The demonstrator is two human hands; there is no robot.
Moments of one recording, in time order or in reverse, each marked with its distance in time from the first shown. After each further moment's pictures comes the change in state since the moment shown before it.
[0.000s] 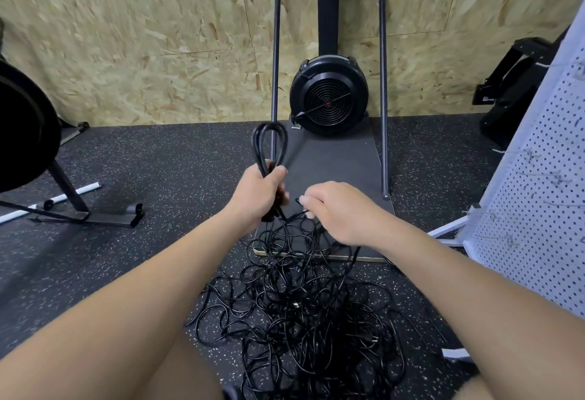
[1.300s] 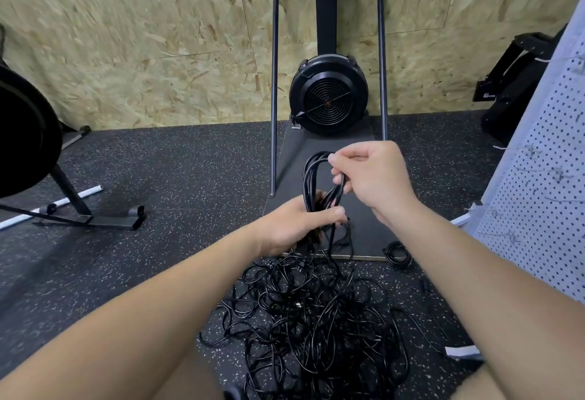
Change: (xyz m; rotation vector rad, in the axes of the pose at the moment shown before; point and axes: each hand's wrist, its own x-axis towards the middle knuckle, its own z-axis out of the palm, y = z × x) left_hand -0.040 -0.005 0.041 0.056 -0.601 -0.034; right_hand 0.004 0.008 -0.035 0.745 0.537 0.178
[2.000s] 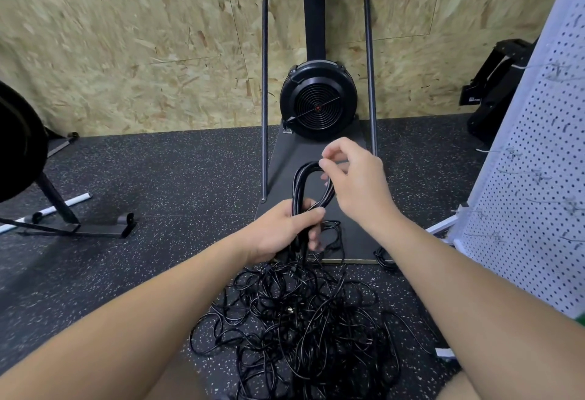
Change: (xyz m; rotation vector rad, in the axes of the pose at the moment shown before) left_hand -0.003 0.004 0.005 -0.090 -0.041 0.012; right_hand 0.001 0.017 -0.005 -0.267 0.031 -0.293
